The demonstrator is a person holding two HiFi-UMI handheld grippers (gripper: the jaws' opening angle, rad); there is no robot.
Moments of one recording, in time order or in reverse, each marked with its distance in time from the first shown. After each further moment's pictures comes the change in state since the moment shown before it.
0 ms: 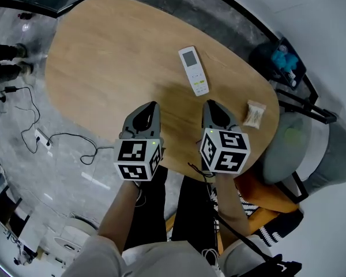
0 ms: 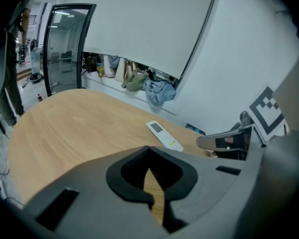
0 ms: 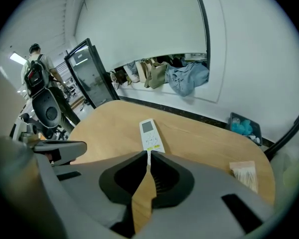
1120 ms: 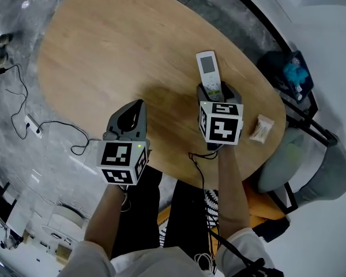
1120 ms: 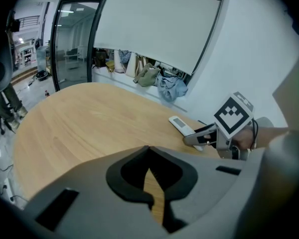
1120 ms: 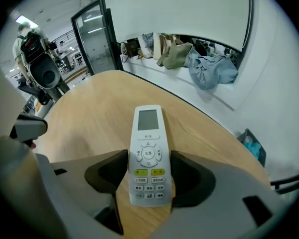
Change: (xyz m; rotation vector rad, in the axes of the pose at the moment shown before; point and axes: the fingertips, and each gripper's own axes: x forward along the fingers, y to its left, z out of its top) left arm 0.008 0.073 -0.010 -0.027 0.042 0.065; right arm 0.114 -0.002 0.002 -0.258 0.206 -0.051
